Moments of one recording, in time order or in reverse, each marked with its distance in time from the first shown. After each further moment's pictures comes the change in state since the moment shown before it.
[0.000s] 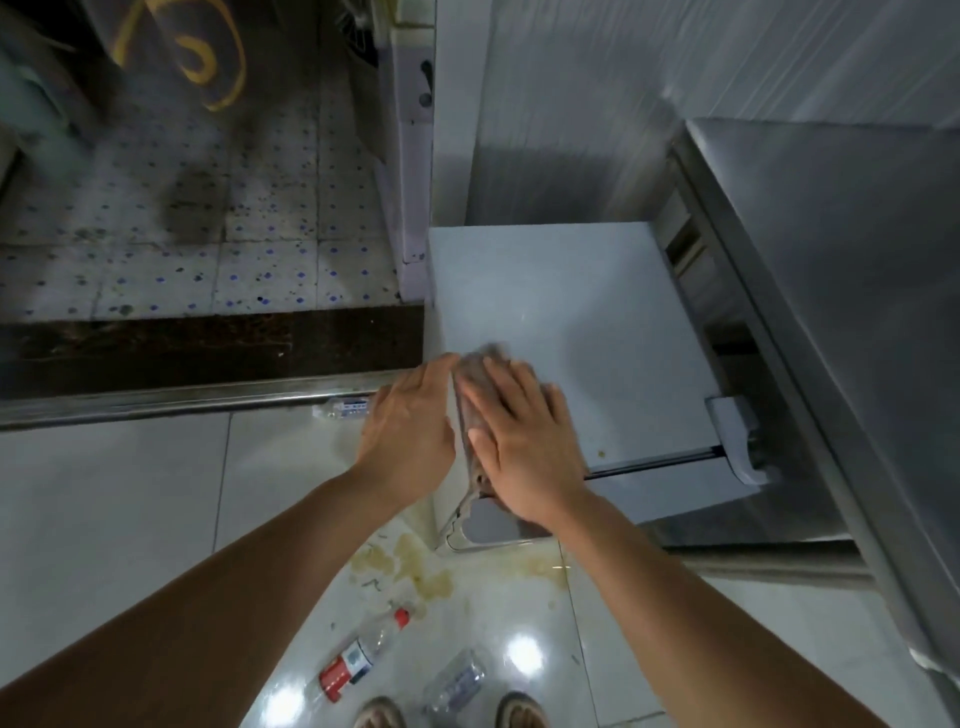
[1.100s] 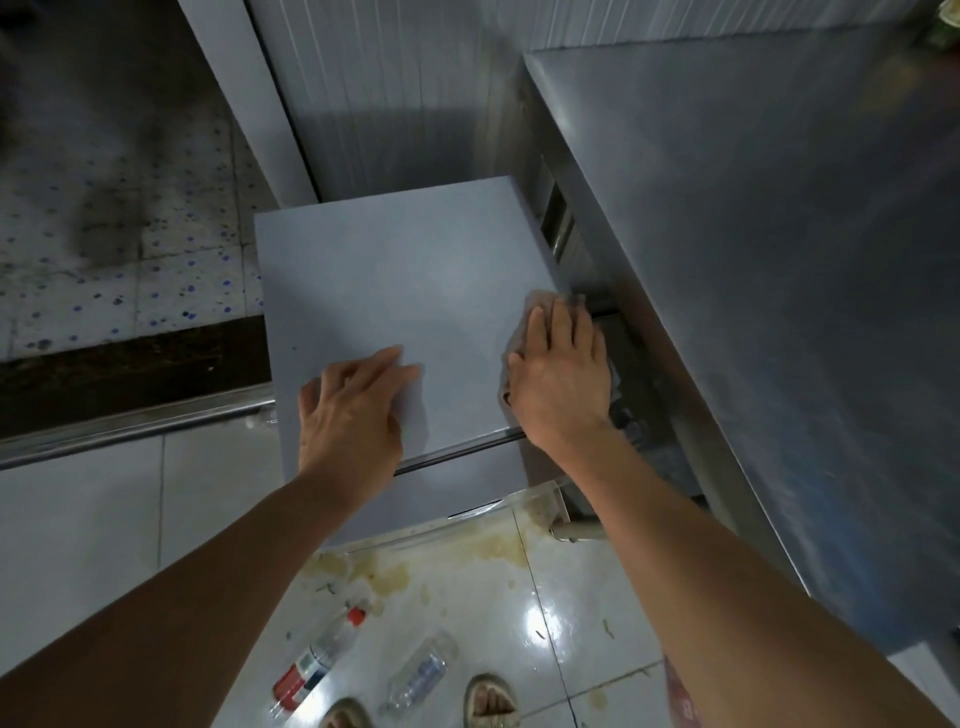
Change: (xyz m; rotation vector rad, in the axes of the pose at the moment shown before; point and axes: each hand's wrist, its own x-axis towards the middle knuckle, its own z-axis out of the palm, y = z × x) left_hand 0.020 0.080 0.086 0.239 0.060 0.056; right_hand -0.032 0.159 -0.032 -0.138 0.057 0.414
